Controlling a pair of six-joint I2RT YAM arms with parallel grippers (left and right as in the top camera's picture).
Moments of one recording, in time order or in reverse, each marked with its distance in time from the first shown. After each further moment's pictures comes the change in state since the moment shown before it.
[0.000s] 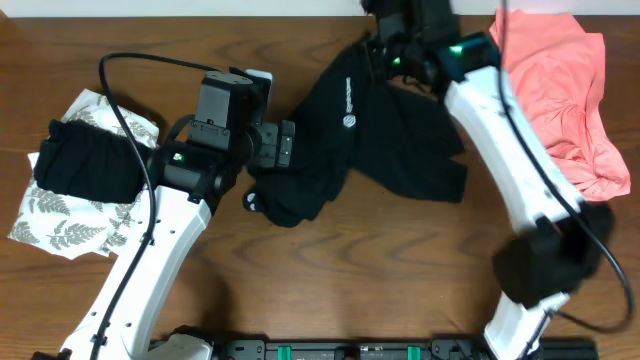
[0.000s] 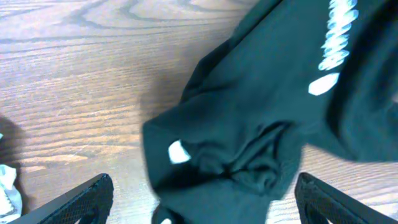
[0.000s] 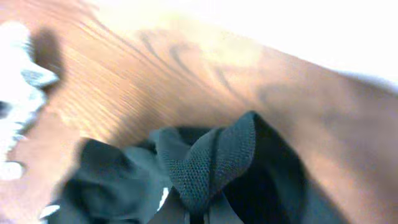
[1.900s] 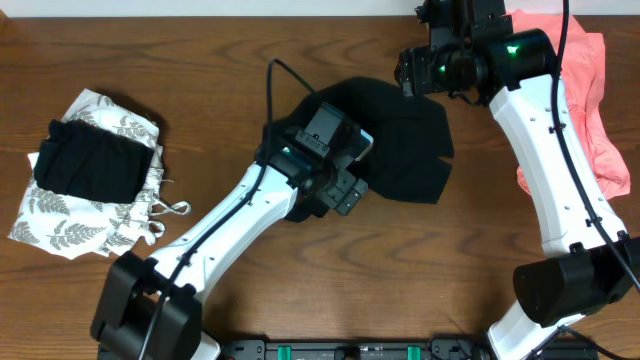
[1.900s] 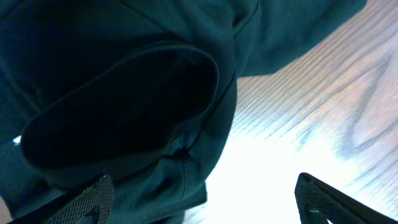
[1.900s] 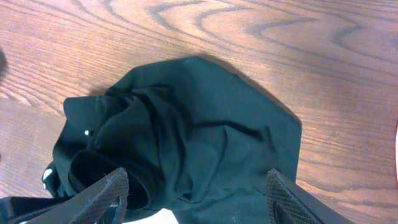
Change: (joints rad) left arm -0.315 0.296 0.000 -0.021 0.074 0.226; right arm -0.100 -0.080 0.003 -0.313 0.131 0.118
